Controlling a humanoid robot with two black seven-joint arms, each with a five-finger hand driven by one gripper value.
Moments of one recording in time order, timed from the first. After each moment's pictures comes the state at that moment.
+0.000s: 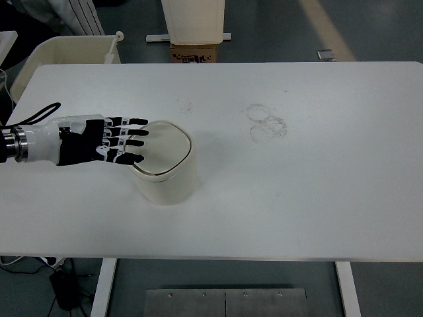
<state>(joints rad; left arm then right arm) -1.18 1.04 -0.02 -1.58 -0.06 -0.32 0.14 -0.01 0.00 0.31 0.21 -0.22 0.04 0.45</state>
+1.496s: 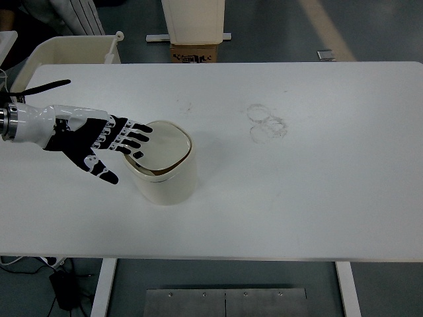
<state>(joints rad) -1.33 1.04 -0.01 -1.55 0.27 -0.57 0.20 -0.01 0.00 0.31 0.21 -0.22 0.04 0.45</state>
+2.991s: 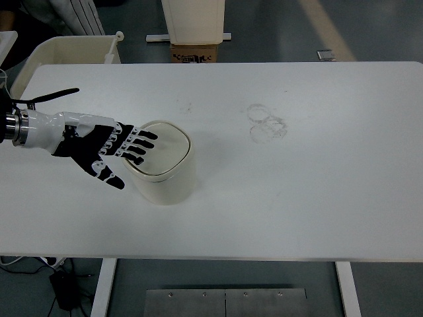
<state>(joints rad) -1.31 1.00 -0.01 -1.52 0.27 -0.57 0.20 -0.01 0.00 0.31 0.21 -0.22 0.04 0.45</state>
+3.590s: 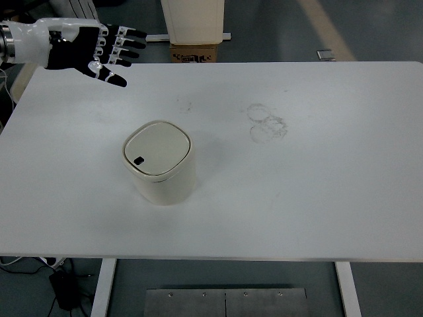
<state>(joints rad) -1.44 0.84 -0.15 -1.14 0.17 -0.57 0.19 -0.01 0.00 0.31 0.21 -0.22 0.04 0.45</state>
